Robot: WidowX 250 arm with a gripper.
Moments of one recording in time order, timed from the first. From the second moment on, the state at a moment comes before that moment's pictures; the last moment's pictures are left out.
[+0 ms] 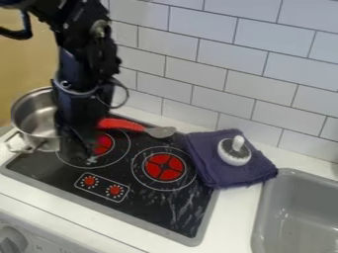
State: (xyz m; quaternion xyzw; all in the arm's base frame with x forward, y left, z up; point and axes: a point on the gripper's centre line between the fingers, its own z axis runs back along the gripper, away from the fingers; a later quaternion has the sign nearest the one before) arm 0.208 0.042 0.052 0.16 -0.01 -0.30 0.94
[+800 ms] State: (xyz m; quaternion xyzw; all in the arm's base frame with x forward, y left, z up) arm 0.180 -0.026 0.015 0.13 0.00 -0.45 0.88
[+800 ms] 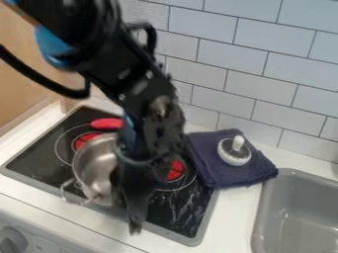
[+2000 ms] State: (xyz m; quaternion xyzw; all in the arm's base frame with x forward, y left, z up) arm 0.178 -0.046 -0.003 0.10 0.02 -0.53 0.84
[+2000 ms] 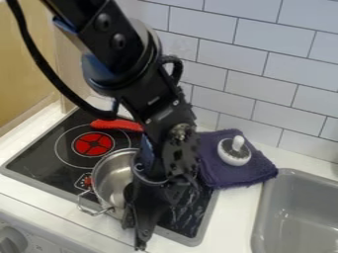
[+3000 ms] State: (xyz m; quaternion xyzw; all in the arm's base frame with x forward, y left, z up) arm 0.171 -0.030 0.060 0.11 -0.07 -0.48 0.87
